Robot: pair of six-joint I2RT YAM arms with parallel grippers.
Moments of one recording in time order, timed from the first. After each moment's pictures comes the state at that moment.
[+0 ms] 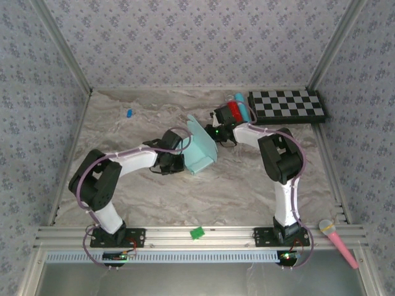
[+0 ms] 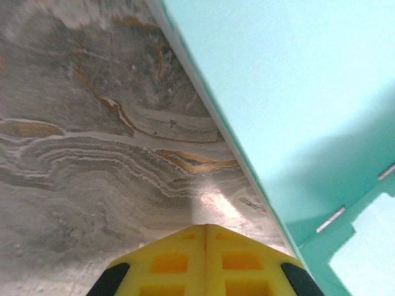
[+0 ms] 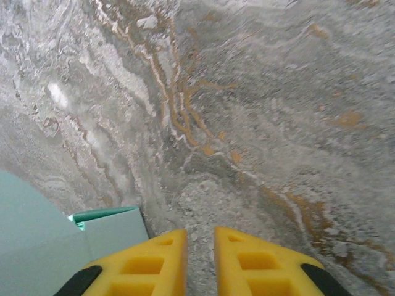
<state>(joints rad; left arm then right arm) -0.62 1.68 0.95 -0.46 0.16 -0.73 0.46 2.05 1.35 -0.18 -0.28 0.49</state>
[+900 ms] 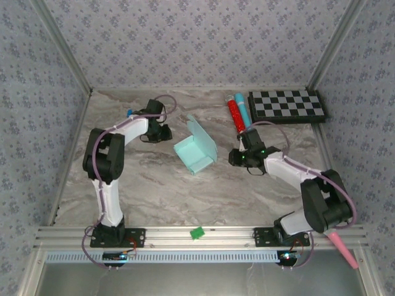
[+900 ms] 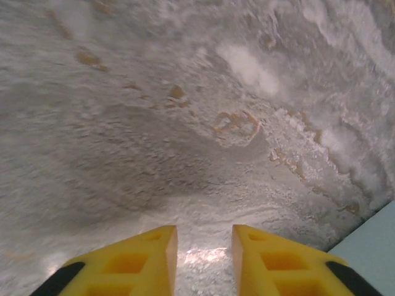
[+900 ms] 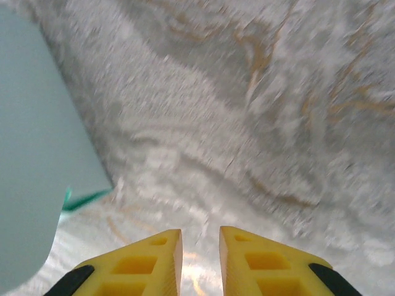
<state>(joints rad) -0.32 2.02 1.42 -0.60 0.17 -0.45 0.44 1.41 0.75 -0.31 -0.13 0.46</state>
